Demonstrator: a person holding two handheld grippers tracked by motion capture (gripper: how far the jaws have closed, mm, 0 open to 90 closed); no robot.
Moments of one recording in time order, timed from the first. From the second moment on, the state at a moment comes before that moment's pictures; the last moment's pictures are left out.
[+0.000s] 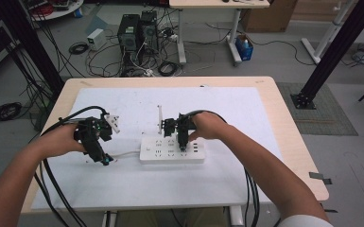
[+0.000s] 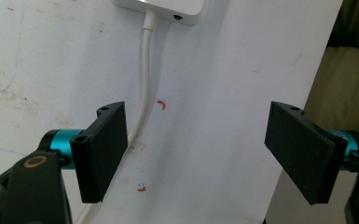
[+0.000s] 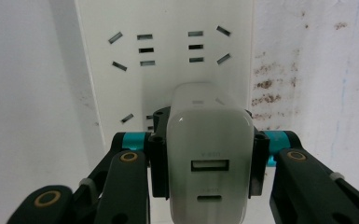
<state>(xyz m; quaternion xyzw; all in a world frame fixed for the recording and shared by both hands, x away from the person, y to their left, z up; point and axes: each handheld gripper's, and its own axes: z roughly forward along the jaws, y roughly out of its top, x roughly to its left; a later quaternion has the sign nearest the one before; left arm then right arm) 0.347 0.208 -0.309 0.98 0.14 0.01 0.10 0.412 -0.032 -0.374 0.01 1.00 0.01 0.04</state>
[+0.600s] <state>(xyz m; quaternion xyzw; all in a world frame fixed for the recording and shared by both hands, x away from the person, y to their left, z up) 0.348 0.211 -0.308 0.98 0.14 0.02 0.11 0.422 -0.041 -0.378 0.04 1.00 0.03 0.01</state>
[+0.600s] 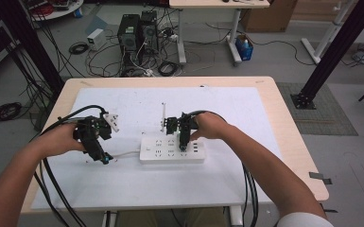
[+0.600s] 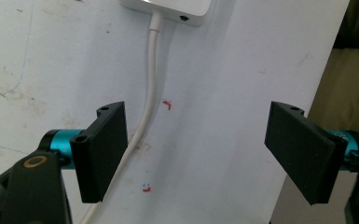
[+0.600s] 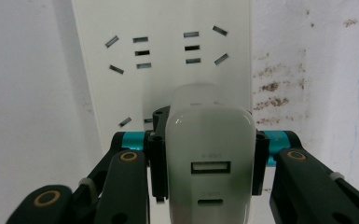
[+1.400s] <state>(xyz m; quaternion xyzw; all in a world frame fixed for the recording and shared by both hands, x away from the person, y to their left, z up) 0.355 0.212 -0.304 0.98 0.15 0.04 0.14 0.410 -0.169 -0.297 0.26 0.95 0.13 0.04</state>
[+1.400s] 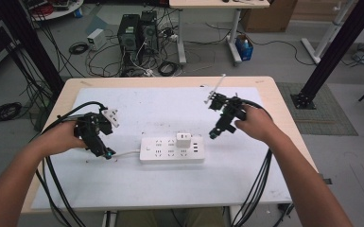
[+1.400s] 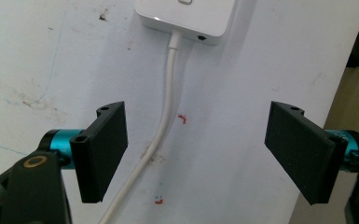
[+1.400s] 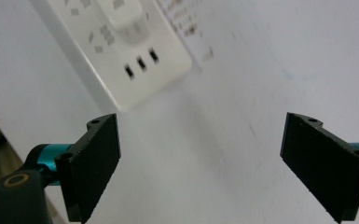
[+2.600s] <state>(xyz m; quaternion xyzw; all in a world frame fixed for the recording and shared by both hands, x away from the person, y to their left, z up) 0.357 0.205 -0.295 0.97 0.17 0.06 0.14 0.363 -0.238 -0.303 0.29 0.95 0.09 0.04</state>
